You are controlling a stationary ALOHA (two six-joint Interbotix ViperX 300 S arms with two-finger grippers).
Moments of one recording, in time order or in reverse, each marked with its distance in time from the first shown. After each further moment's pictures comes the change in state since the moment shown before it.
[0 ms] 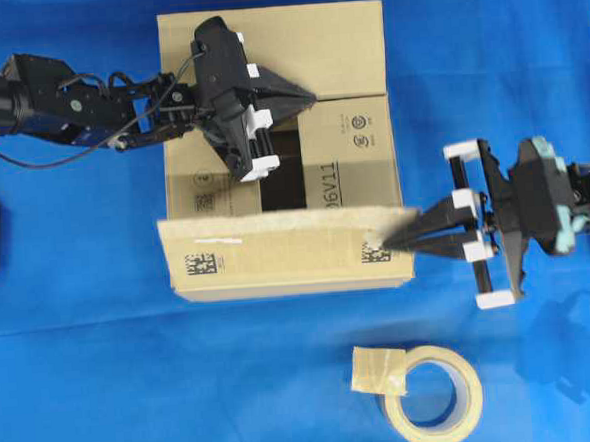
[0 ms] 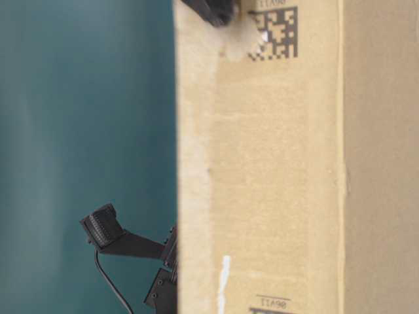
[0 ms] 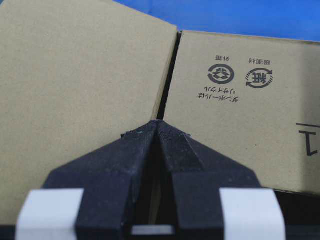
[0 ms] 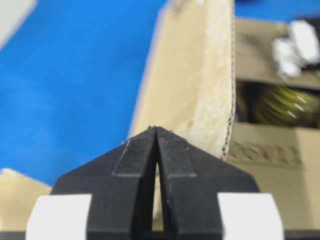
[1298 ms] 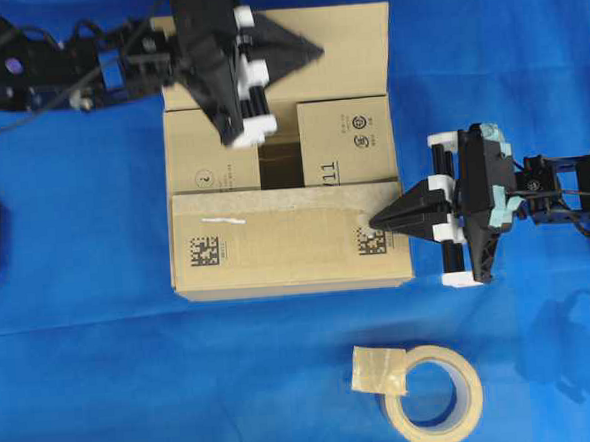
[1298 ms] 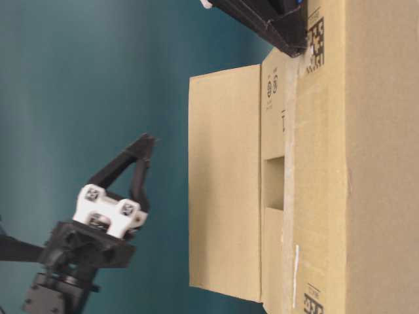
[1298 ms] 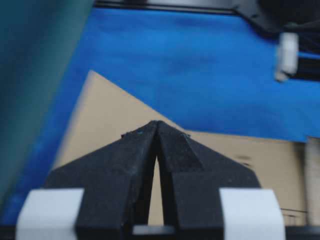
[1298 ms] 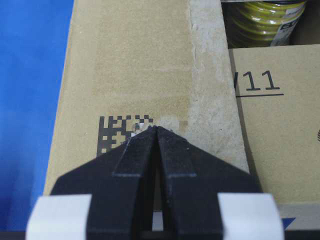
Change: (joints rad) left arm 0.034 -0.229 -0.152 0.000 0.288 0.075; right arm -0.057 0.133 -0.012 0.075 0.025 -0.005
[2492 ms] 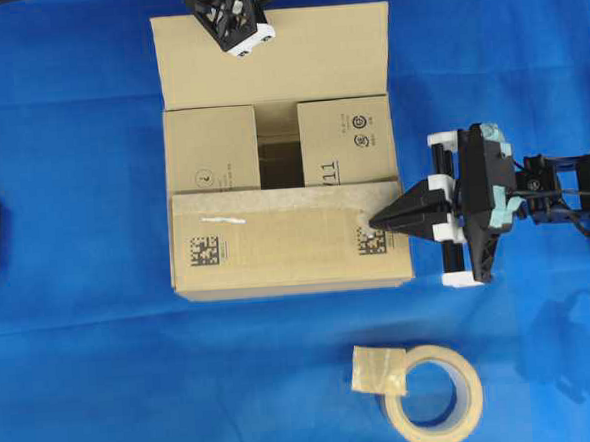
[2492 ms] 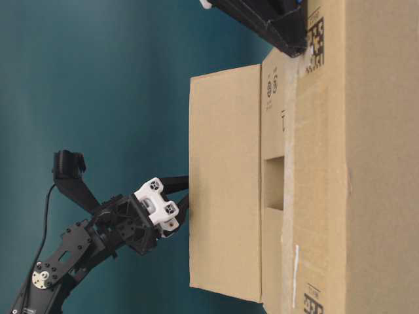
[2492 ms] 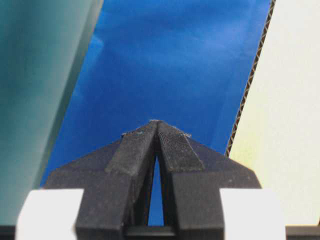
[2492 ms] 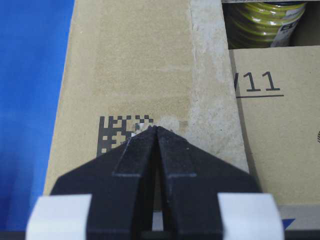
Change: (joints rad) left arm 0.212 0.209 -0.325 0.002 0.715 0.055; right arm 0.002 0.002 0.000 0.000 -0.002 -0.005
